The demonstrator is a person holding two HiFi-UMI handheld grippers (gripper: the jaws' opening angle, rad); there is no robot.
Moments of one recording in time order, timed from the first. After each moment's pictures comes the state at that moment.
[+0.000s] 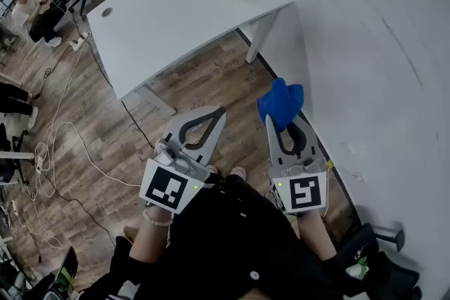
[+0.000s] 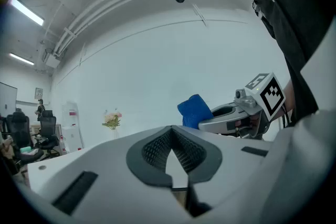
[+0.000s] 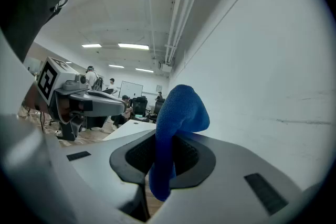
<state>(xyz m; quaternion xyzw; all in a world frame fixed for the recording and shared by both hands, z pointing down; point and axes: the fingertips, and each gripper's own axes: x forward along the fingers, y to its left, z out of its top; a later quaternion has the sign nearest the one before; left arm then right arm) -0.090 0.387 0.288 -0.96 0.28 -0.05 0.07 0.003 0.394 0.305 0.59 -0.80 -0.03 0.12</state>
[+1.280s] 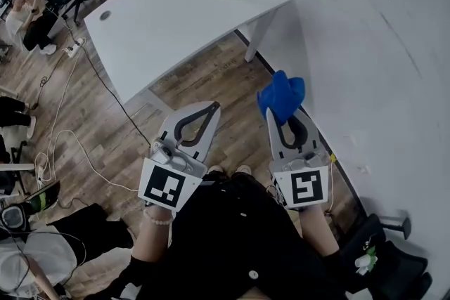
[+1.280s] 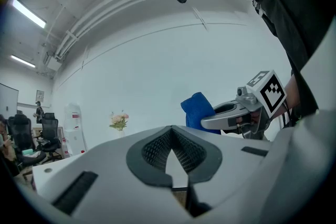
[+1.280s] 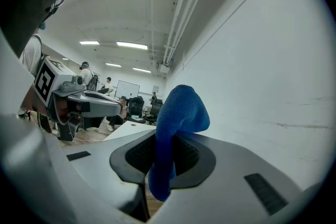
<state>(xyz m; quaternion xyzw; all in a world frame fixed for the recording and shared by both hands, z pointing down) -0.134 0.371 0.286 -0.95 0.28 -0.04 0.08 -0.032 0.382 0.299 0.60 -0.79 -0.05 0.12</state>
